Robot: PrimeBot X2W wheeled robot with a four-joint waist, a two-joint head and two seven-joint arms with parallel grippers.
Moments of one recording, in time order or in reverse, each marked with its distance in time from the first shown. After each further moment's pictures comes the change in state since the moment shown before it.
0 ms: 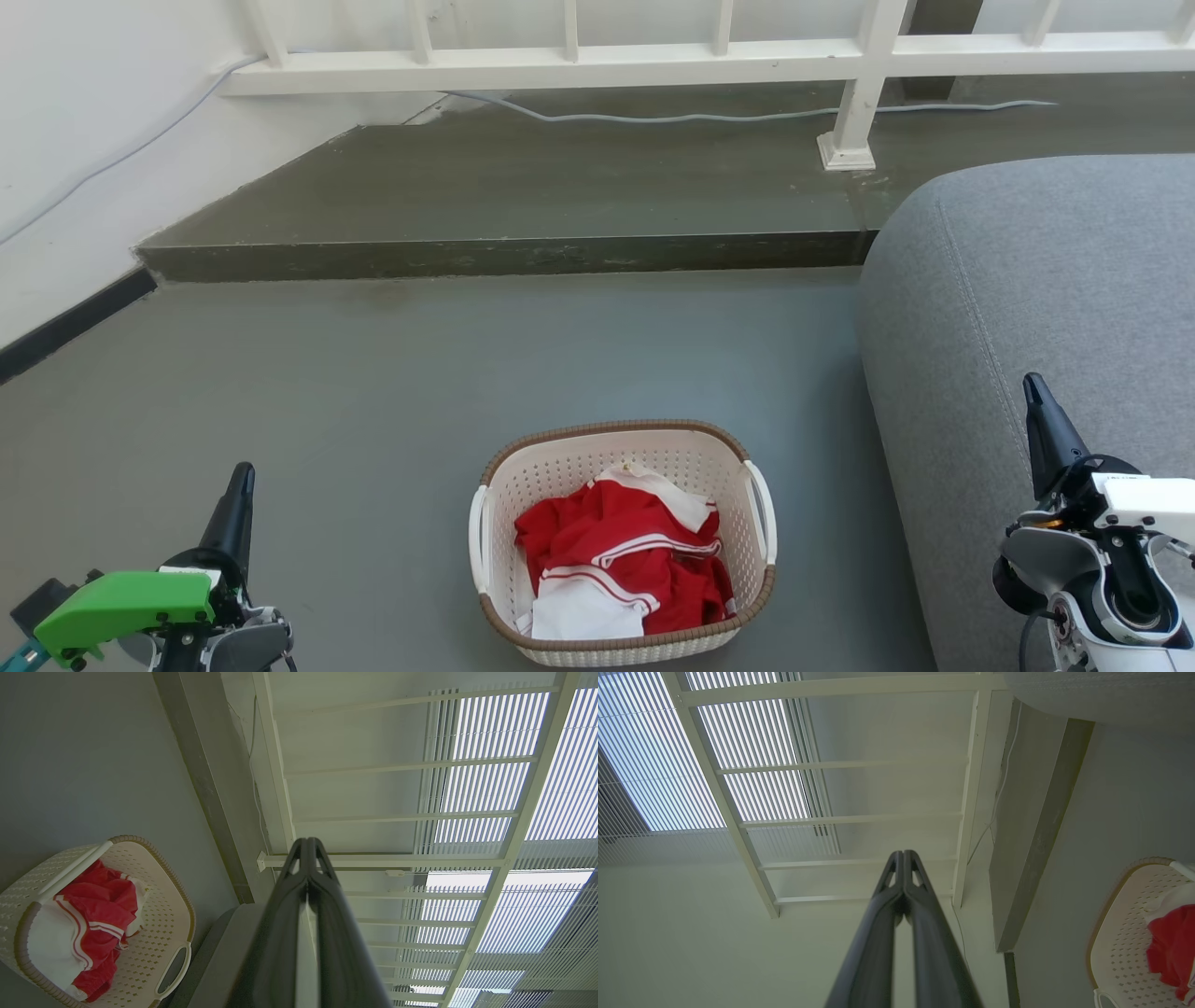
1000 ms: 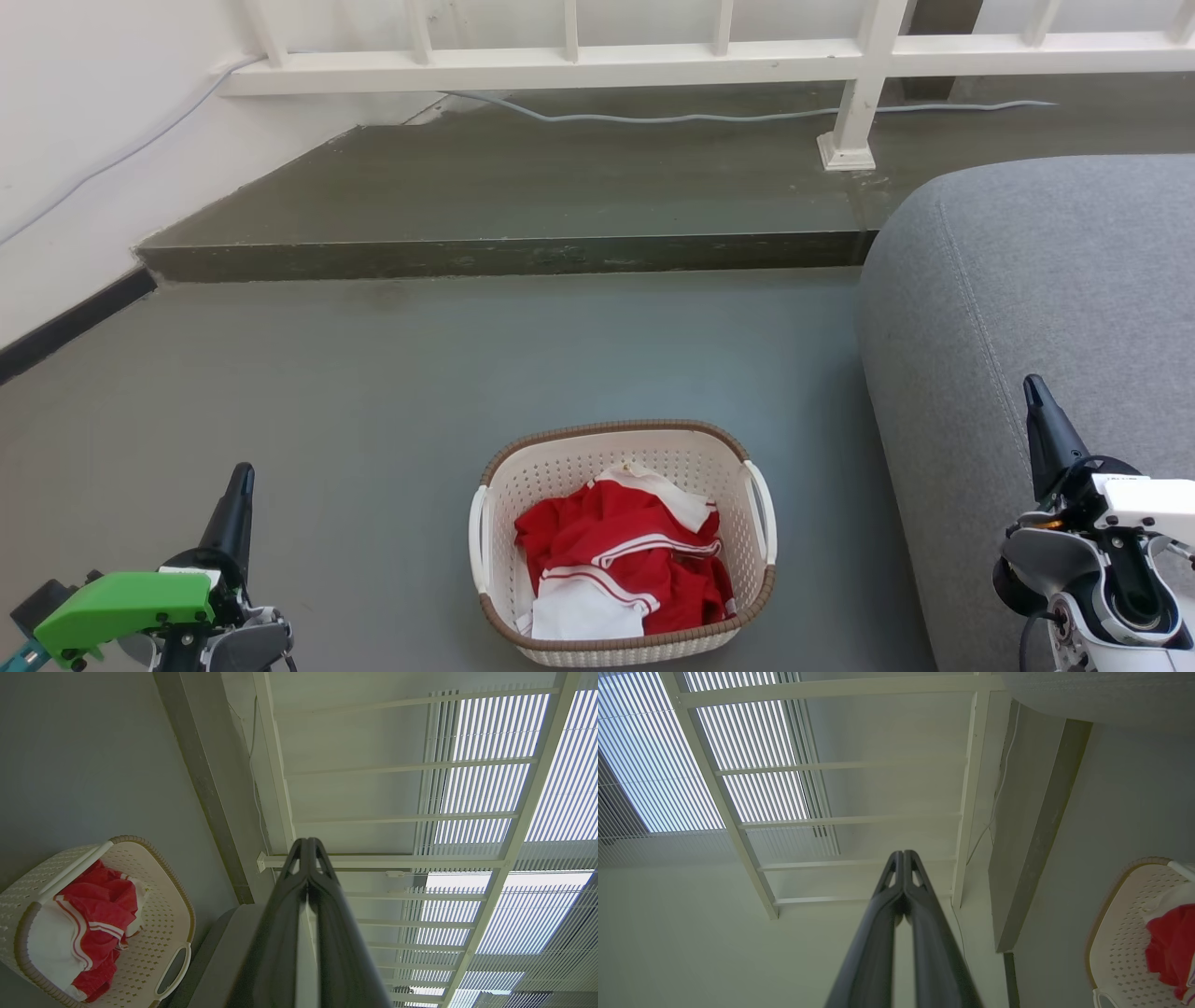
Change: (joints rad) left arm -0.001 -0.002 0.002 0.005 0.000 -0.002 0.000; right arm 0.000 0.001 -0.002 0.005 0.000 0.000 0.000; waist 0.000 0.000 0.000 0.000
